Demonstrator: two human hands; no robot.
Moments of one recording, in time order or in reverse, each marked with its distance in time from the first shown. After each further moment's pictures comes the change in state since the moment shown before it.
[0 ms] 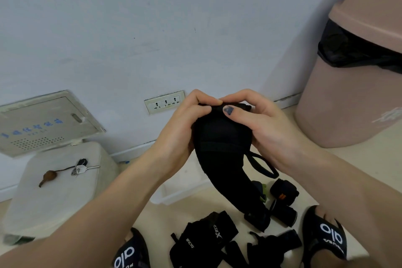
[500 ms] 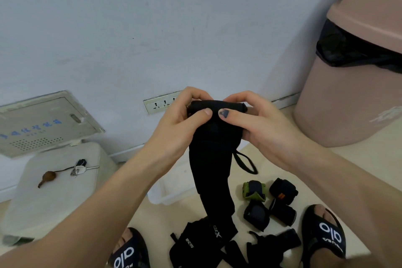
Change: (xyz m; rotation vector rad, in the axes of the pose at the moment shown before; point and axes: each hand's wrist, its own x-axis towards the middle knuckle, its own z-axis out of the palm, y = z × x) left_hand 0.000 -0.001 -0.009 0.165 0.018 0.121; right_hand 0.002 0.000 -0.006 -0.094 -0.017 0.059
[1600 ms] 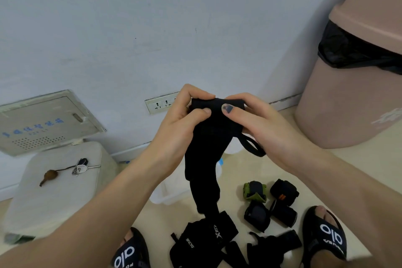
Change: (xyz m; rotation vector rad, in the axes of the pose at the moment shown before) left_hand -0.004 0.004 0.004 -0.079 0.050 -0.003; right_hand -0.004 -0.004 0.002 -0.138 -0.008 -0.008
